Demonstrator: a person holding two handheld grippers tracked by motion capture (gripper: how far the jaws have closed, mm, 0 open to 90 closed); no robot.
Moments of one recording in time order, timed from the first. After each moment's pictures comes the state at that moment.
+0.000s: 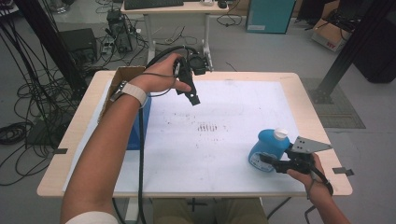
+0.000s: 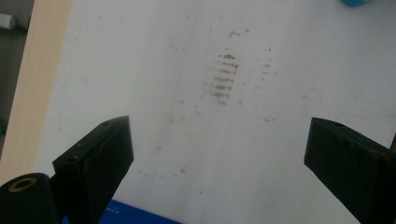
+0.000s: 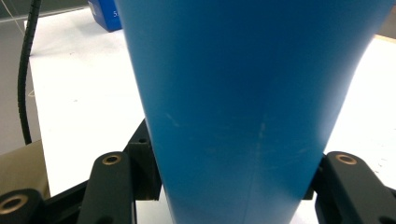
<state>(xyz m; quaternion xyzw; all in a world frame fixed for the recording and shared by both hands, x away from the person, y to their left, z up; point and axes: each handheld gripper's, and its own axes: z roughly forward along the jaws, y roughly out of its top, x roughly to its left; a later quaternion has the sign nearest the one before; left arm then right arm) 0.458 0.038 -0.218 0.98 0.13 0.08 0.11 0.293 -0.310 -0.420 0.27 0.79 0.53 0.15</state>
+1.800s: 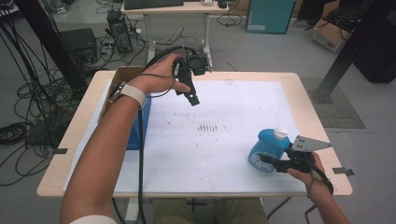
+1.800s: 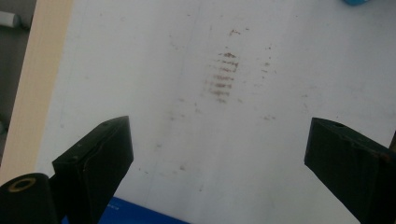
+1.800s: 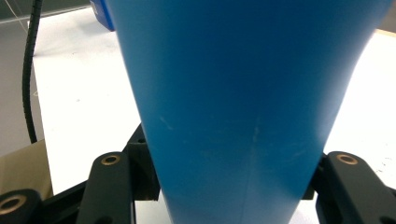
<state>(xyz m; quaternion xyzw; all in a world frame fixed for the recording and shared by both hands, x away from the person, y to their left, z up) 0.454 0.038 -0.216 0.98 0.13 0.08 0.11 0.295 -0.311 -0.419 0.27 0.79 0.53 0.15</state>
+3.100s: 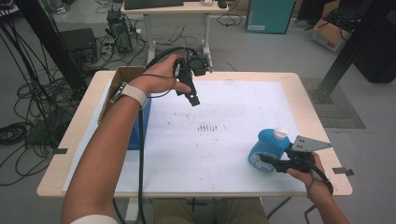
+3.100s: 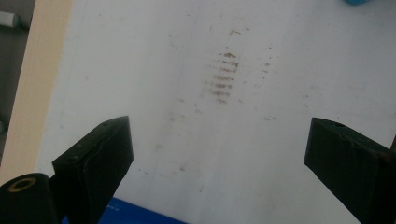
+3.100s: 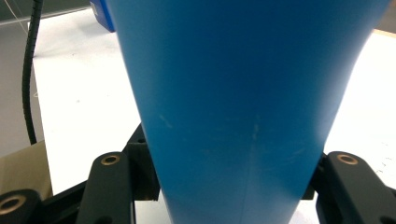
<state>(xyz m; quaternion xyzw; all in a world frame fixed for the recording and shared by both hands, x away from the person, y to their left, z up) 0.455 0.037 -0.217 0.98 0.13 0.08 0.11 0.295 -0.311 -0.419 0.27 0.79 0.53 0.15</state>
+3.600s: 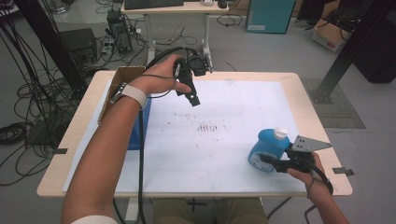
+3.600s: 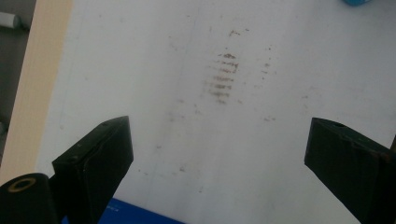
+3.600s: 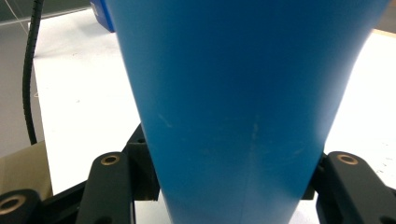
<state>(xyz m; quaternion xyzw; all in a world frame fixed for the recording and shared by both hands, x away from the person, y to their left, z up) 0.454 0.037 -0.217 0.98 0.13 0.08 0.11 0.295 -0.311 -0.419 0.27 0.79 0.53 0.14</state>
